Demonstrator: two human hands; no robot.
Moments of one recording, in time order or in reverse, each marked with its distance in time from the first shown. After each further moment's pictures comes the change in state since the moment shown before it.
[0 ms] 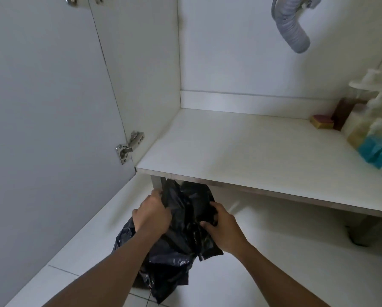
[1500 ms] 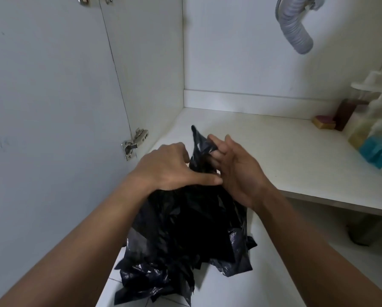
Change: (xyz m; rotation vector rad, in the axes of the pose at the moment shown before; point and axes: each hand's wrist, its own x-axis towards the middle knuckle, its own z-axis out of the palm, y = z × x) left_hand -0.022 0.088 -0.137 0.053 -0.160 0.391; right_hand -0.016 -0.138 -0.092 1.049 -0.238 -0.112
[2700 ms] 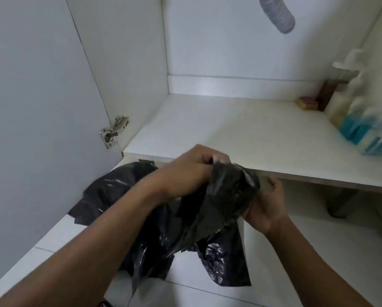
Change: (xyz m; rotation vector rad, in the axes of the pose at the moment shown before) left_hand -0.041 0.065 0.031 -0.751 -0.393 0.482; right_hand -0.065 0.071 -0.127 0.434 0.369 0.140
